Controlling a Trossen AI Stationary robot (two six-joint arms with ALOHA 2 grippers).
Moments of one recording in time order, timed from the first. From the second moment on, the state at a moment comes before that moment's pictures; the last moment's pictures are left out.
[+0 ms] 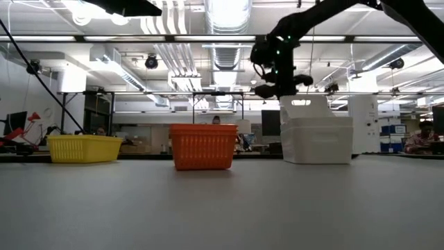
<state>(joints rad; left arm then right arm) -0.21 0.83 0.63 0.22 -0.84 0.53 -0.76 2.00 1.88 -1.08 0.47 0.34</state>
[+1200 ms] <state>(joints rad) -0.21 0.83 0.66 0.23 -0.84 0.54 -0.84 1.97 2.18 -1.55 0.07 -0.76</state>
